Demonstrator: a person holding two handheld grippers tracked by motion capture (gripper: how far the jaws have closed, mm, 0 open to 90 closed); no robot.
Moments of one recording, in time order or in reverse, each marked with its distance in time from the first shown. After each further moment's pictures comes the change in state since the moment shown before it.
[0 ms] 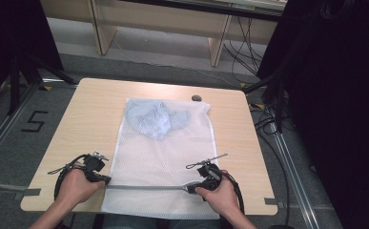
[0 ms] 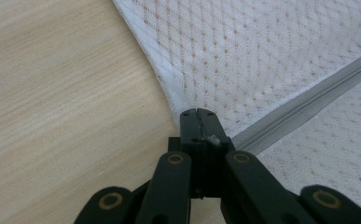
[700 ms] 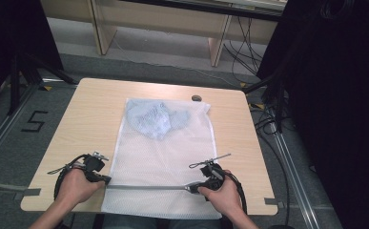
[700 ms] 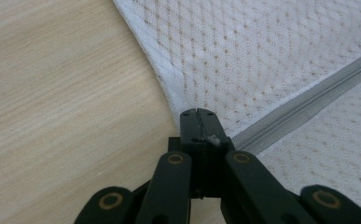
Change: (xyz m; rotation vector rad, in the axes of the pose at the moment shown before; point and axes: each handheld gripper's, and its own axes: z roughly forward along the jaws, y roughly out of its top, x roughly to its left) left arm 0.000 0.000 0.000 -0.002 -0.002 -0.001; right arm -0.007 -0.002 -0.005 -0.001 0.016 -0.009
